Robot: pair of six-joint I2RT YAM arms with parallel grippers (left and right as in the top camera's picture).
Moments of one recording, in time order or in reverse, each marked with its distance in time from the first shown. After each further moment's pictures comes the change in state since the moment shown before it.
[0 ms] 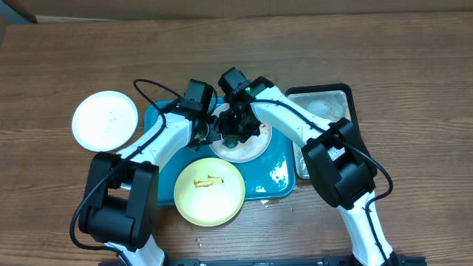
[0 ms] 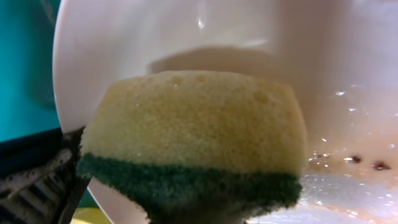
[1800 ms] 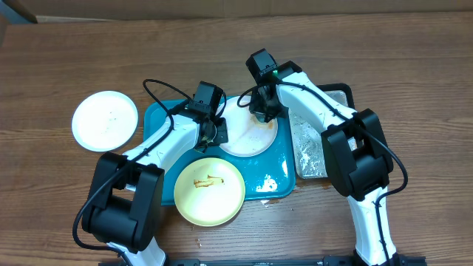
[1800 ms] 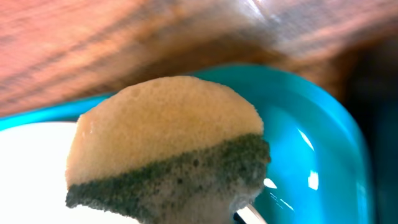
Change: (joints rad) left arm -0.051 0.000 0.002 -0.005 0.003 -0.013; right arm -0.155 -0.011 0.003 0.045 0.326 0.174
